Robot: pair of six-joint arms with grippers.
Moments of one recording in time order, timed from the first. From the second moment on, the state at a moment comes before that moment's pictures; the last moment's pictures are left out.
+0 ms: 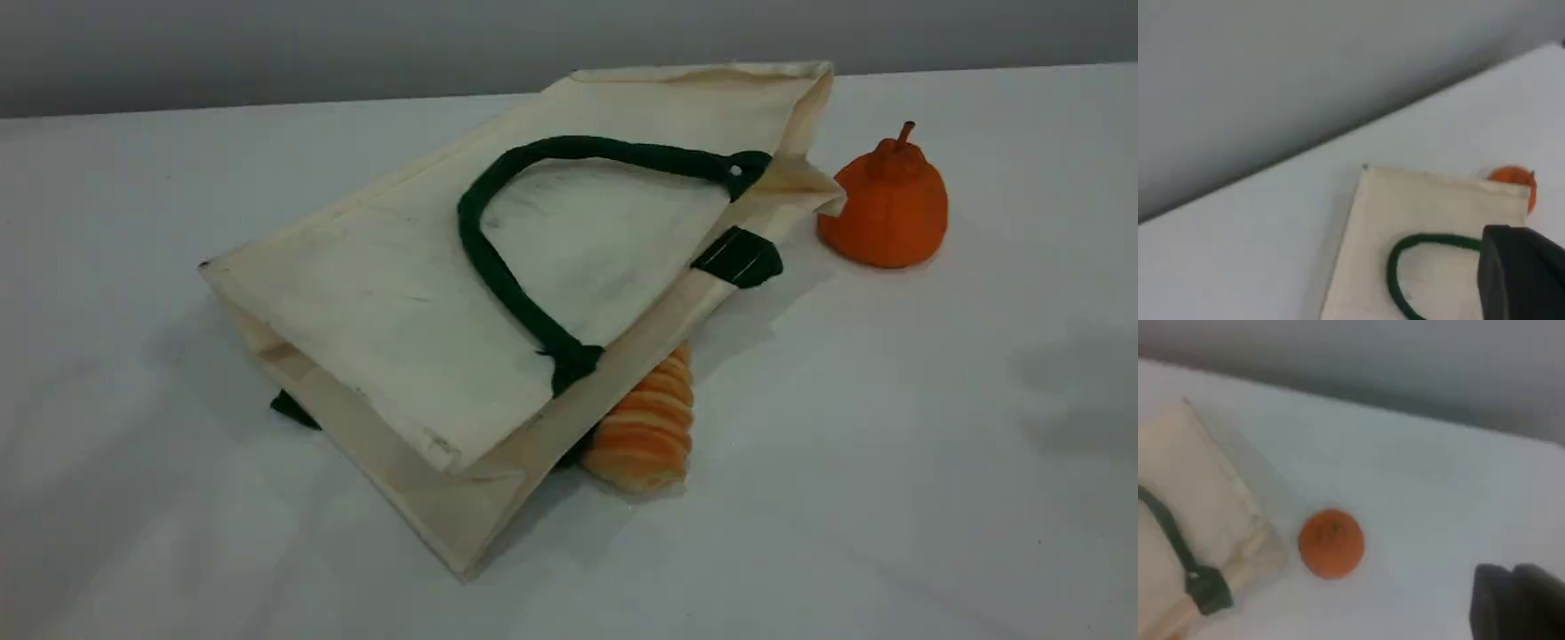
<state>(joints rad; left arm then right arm) -0.23 1.49 -1.99 -0.26 1.23 0.20 0.33 1.19 -1.31 -0.11 0.93 0.02</state>
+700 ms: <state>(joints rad) -0.23 0.66 -1.18 -0.15 1.22 0.18 0.33 0.51 -1.03 0.16 1.11 -0.17</state>
